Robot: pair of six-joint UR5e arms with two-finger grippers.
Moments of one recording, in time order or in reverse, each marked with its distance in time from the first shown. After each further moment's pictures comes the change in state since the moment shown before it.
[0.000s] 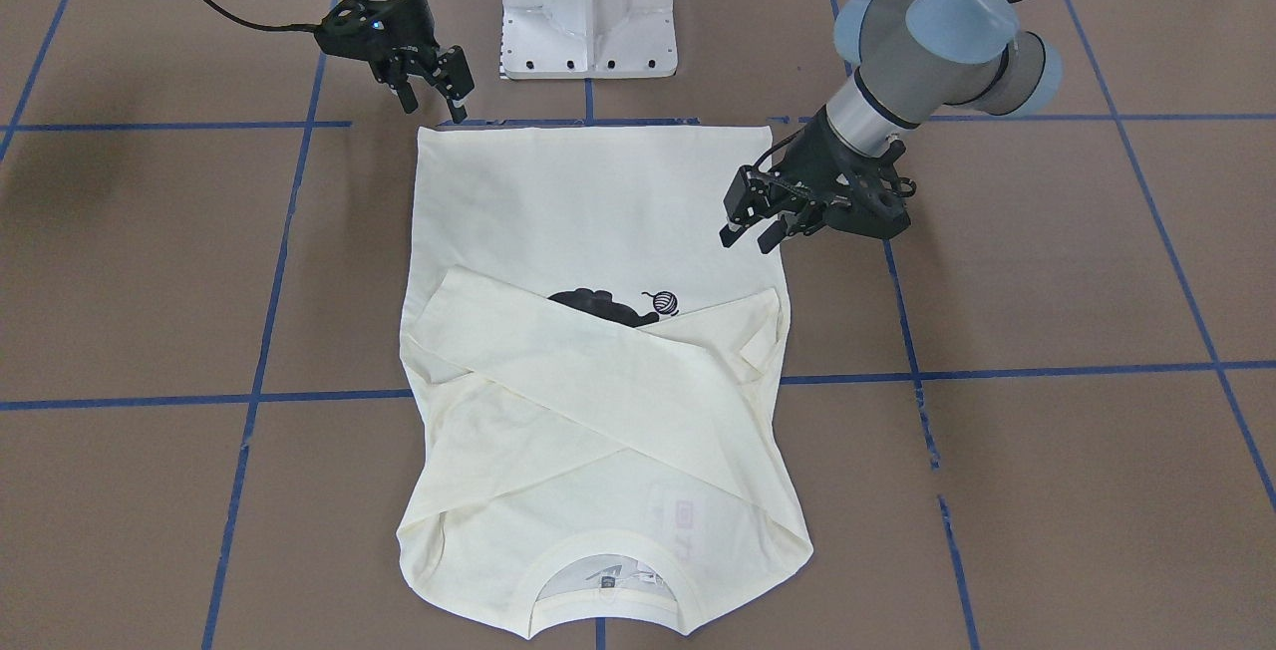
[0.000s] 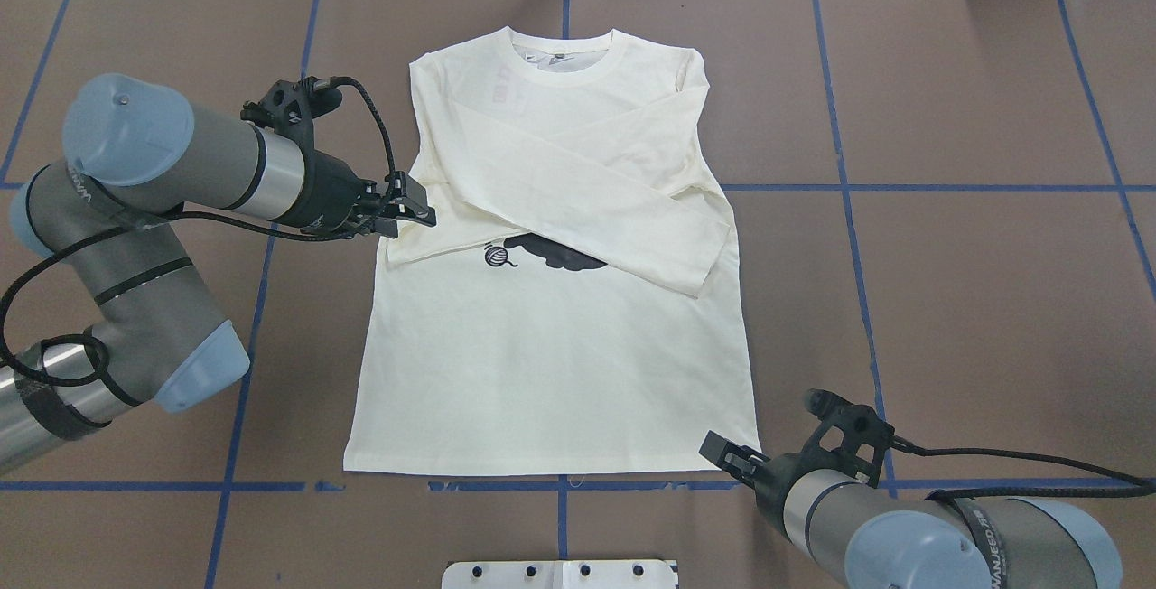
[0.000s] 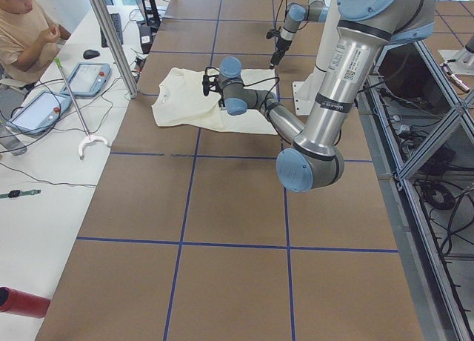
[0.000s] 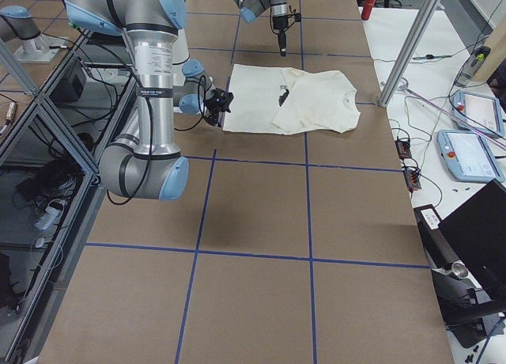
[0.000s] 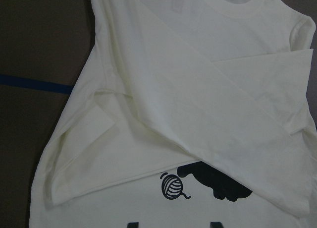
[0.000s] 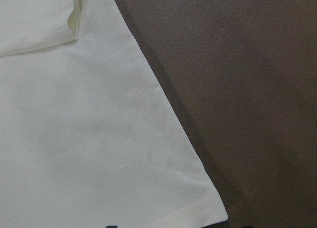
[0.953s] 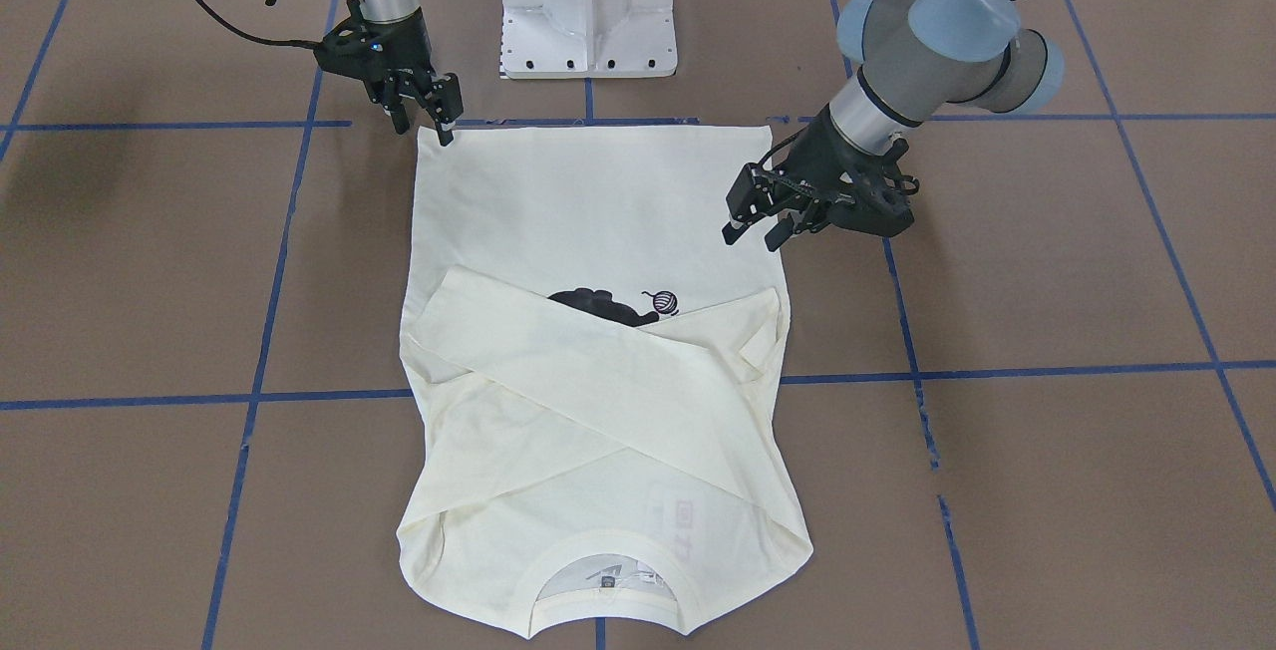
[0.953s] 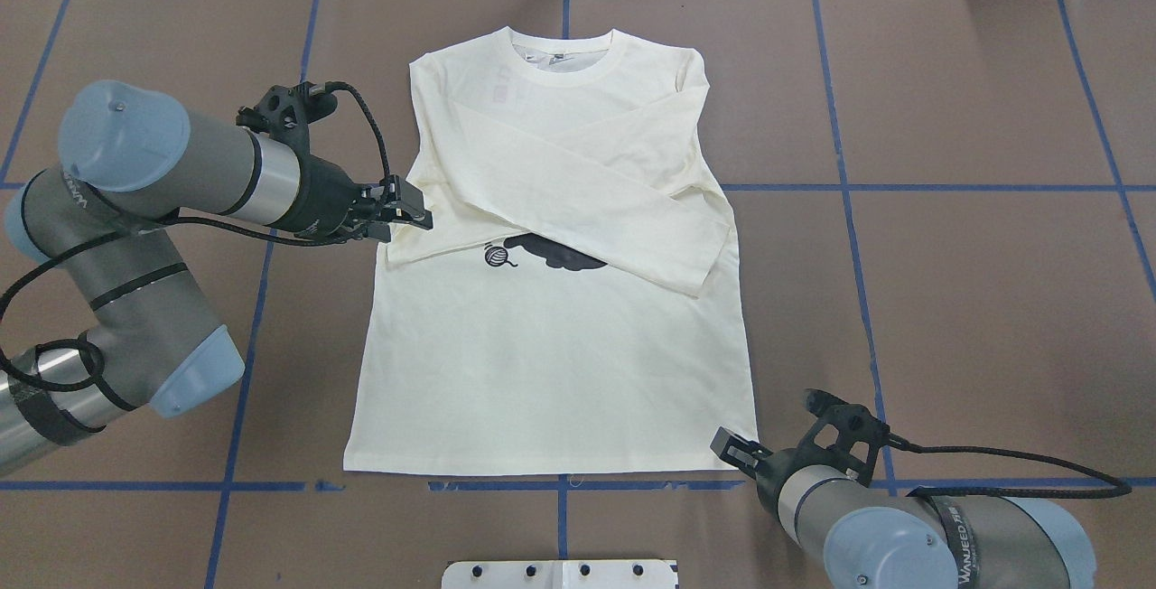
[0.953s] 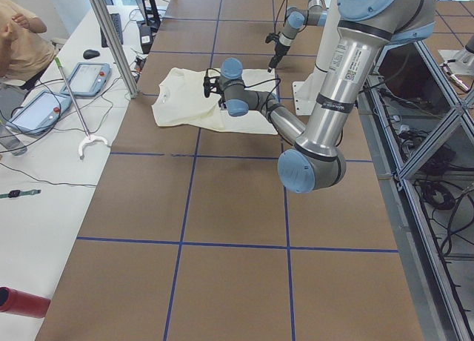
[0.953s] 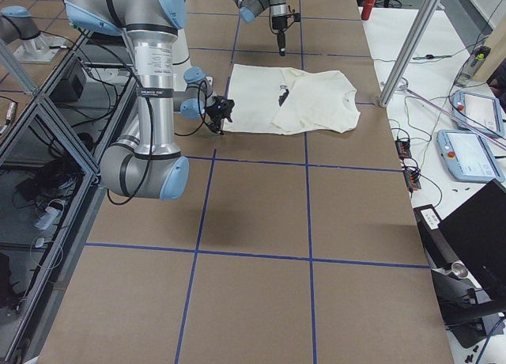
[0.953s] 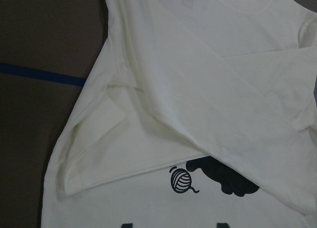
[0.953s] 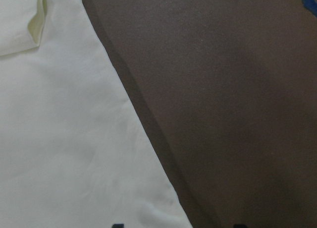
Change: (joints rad) left arm 0.004 0.012 -0.004 0.000 0.005 -0.002; right arm 0.012 0.012 -0.070 -0.014 -0.015 0.002
